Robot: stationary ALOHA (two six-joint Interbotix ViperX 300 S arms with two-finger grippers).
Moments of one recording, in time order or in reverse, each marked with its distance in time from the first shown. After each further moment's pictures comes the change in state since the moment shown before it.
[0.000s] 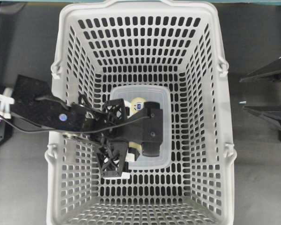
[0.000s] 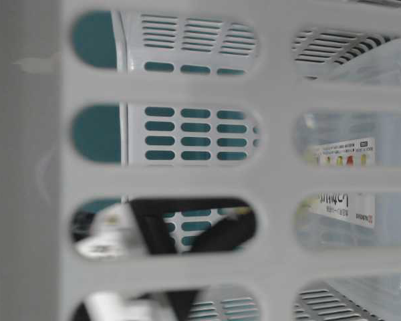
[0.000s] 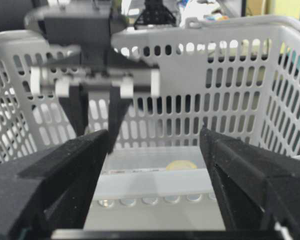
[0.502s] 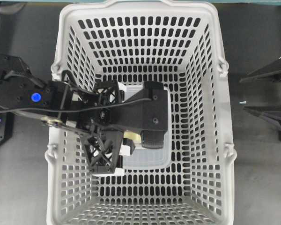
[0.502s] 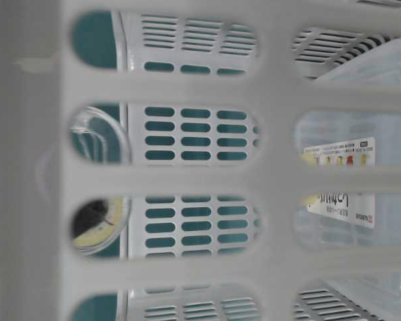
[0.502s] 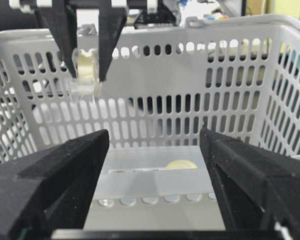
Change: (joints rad) left arm 0.000 -0.048 -0.267 0.002 0.356 0.008; right arm 0.000 0.000 0.000 0.000 0.000 0.002
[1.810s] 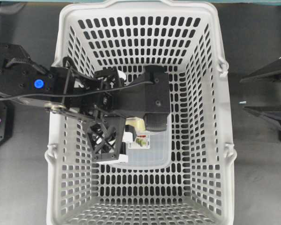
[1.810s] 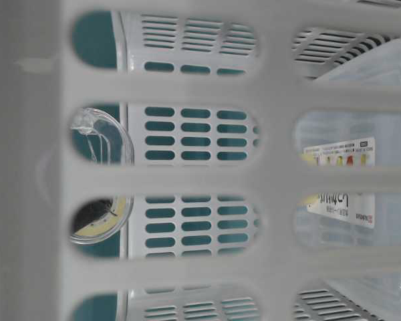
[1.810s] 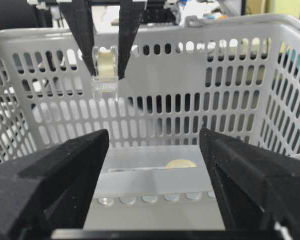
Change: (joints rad) left arm 0.043 0.000 0.002 0.000 0.008 0.002; right arm 0.000 -0.003 0.002 0.000 0.000 -0.003
